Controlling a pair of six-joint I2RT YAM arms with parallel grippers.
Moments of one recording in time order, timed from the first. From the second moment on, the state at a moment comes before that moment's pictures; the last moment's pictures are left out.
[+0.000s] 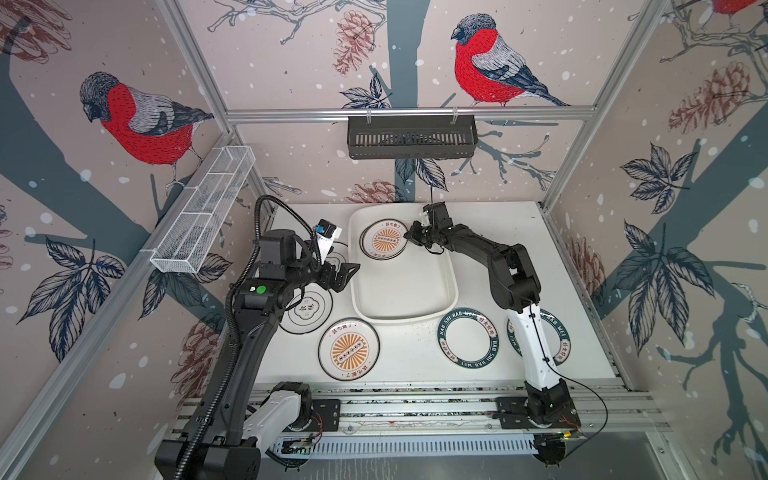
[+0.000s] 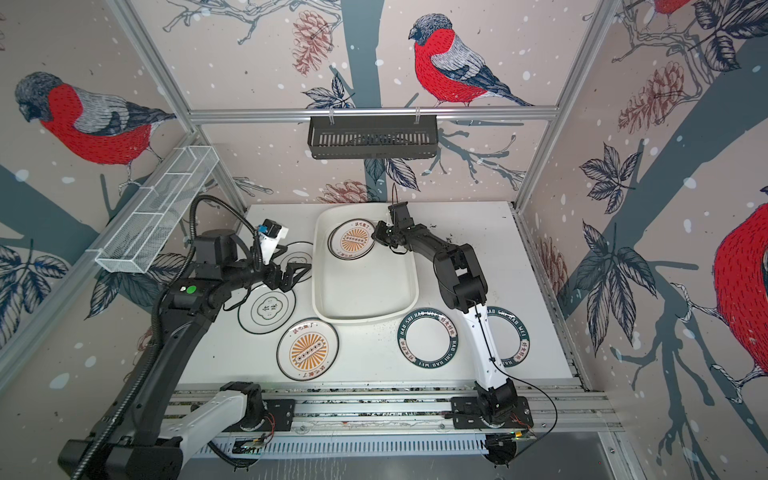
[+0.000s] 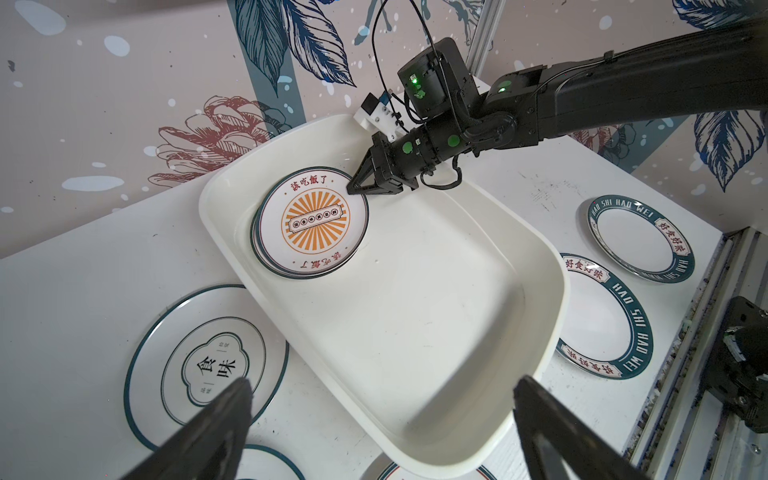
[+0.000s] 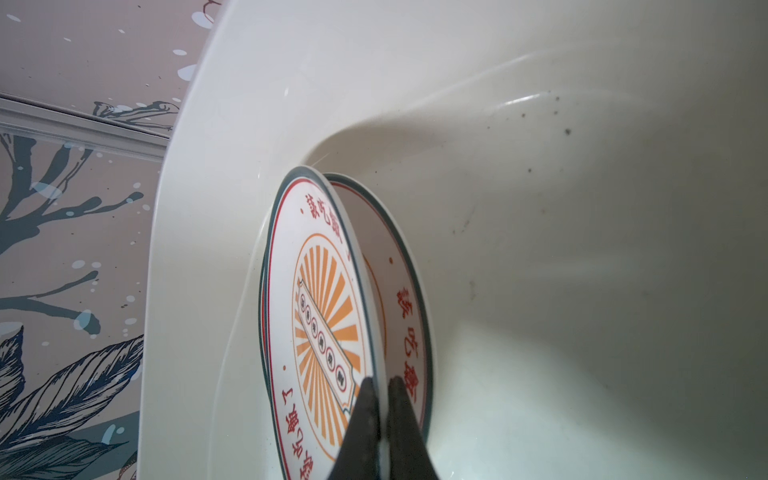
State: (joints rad) left arm -0.10 1.02 1.09 -0.65 0.57 0.26; right arm 0.46 2.42 1.90 -0.18 -0.42 0.76
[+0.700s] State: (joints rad) left arm -0.10 1.03 1.09 -0.65 0.58 0.26; right arm 0.48 2.44 1.95 -0.24 -0.41 0.74
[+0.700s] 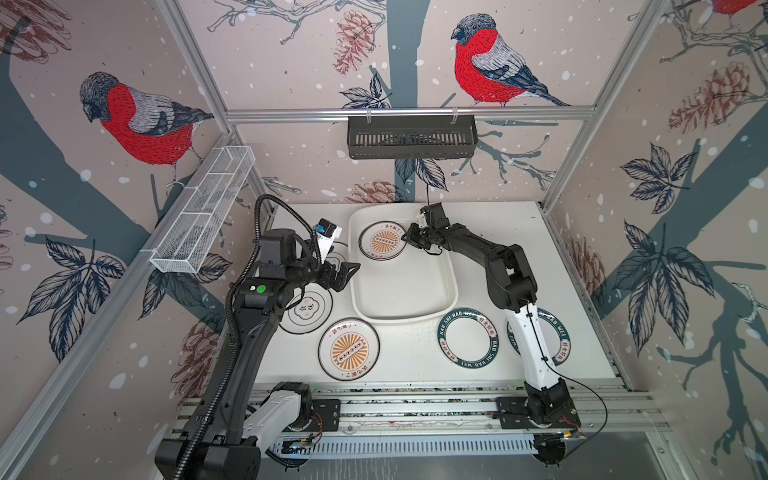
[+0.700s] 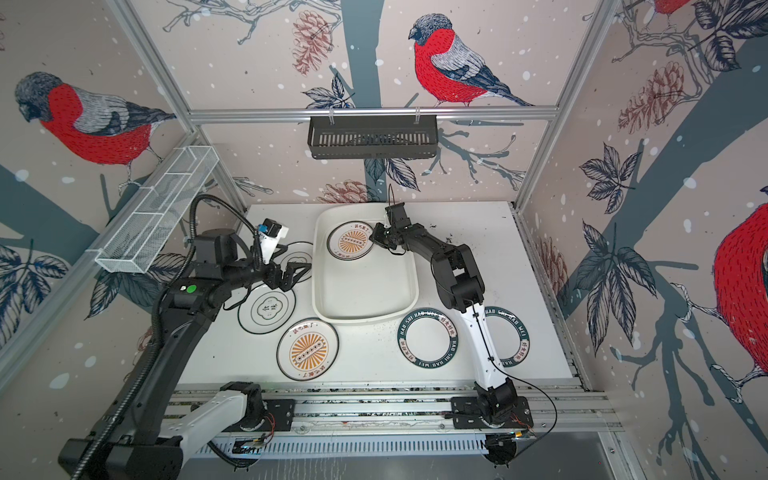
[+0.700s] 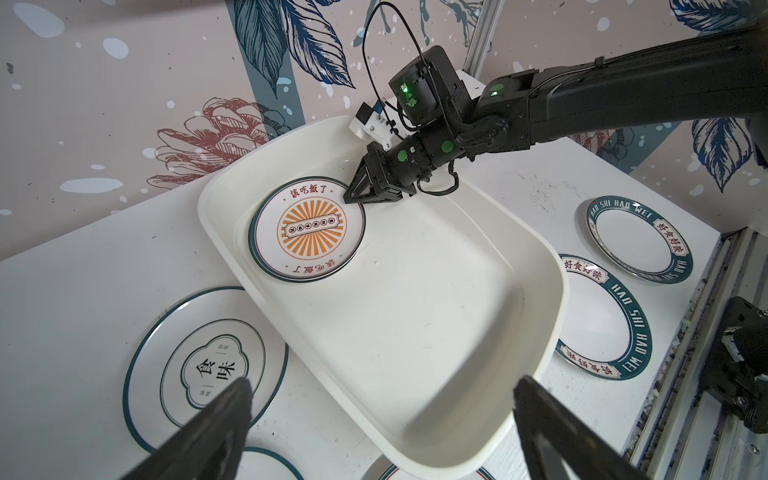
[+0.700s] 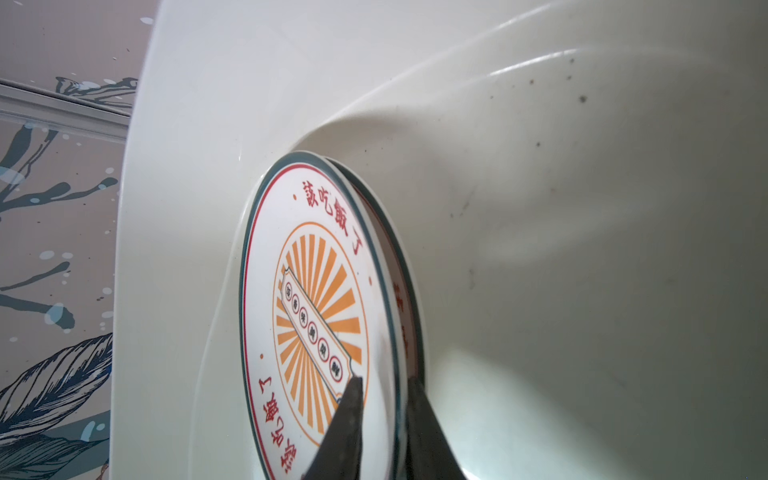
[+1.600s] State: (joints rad) left arm -0.11 1.04 1.11 -0.65 0.60 0.27; right arm 0.48 2.45 2.01 -0.35 -0.34 0.68
